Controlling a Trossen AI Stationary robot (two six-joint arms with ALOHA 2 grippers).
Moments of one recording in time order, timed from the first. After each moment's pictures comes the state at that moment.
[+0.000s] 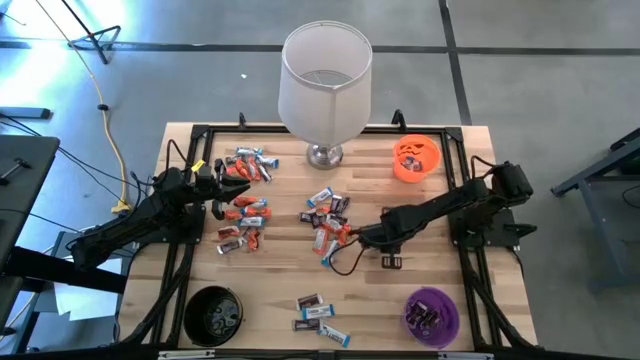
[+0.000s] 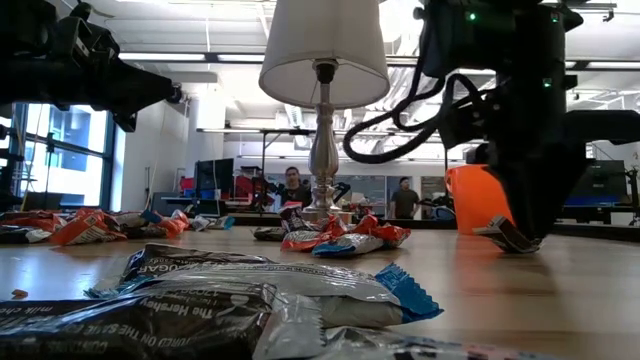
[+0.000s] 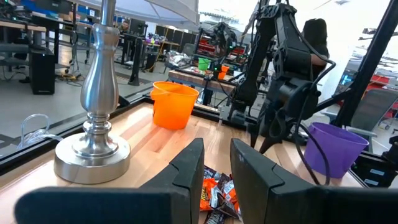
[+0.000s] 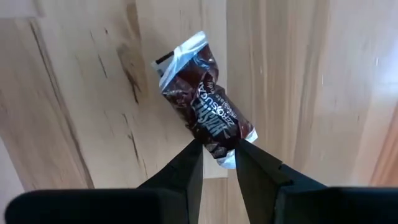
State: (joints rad) left arm 0.54 0.01 0.01 0.06 0.36 -0.23; right arm 0.23 1.69 0.97 -0.82 0.04 0.27
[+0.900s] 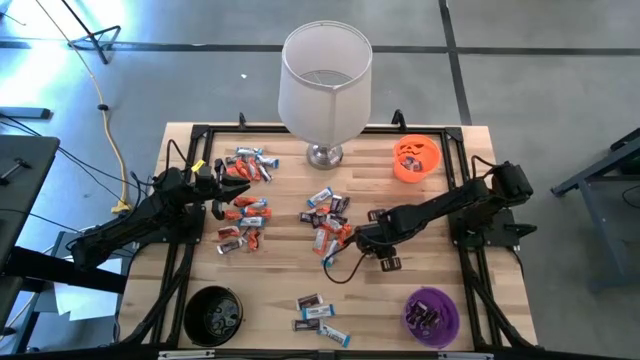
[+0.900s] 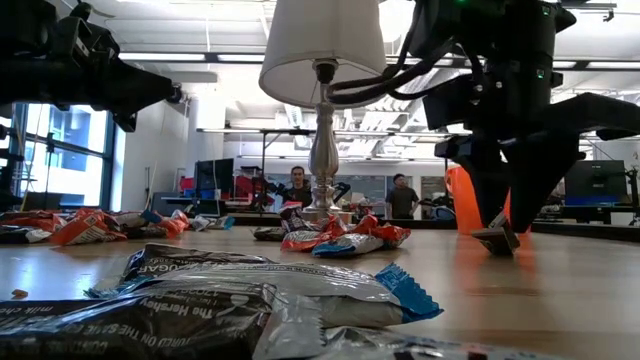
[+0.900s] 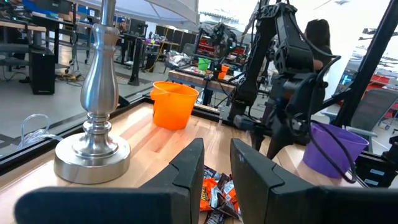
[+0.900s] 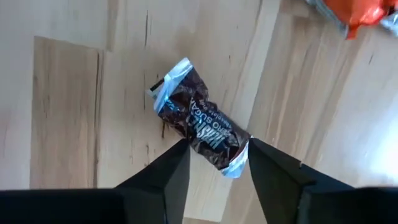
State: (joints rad) left arm 0.54 0.01 0.01 0.06 0.36 -0.23; right arm 0.23 1.69 0.99 -0.71 0.02 0.00
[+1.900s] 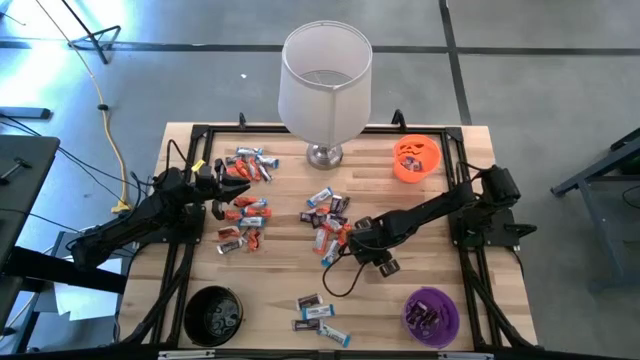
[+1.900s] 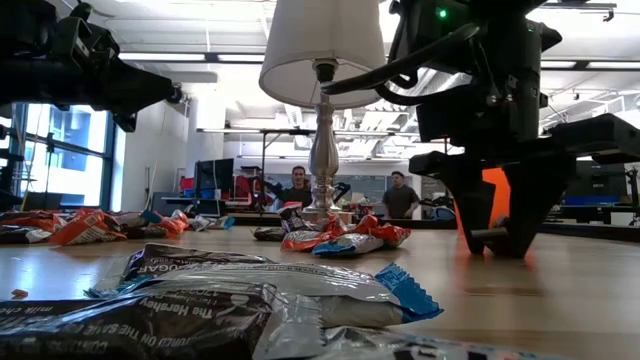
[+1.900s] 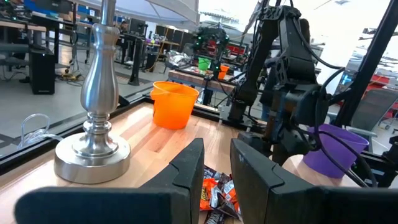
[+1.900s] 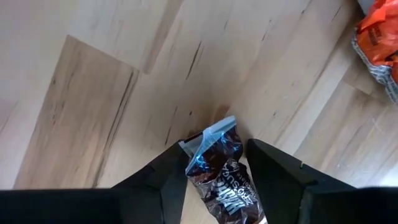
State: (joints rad) left arm 0.54 0.01 0.01 0.06 0.36 -0.23; right arm 0.23 1.82 1.00 -0.60 -0.04 -0.24
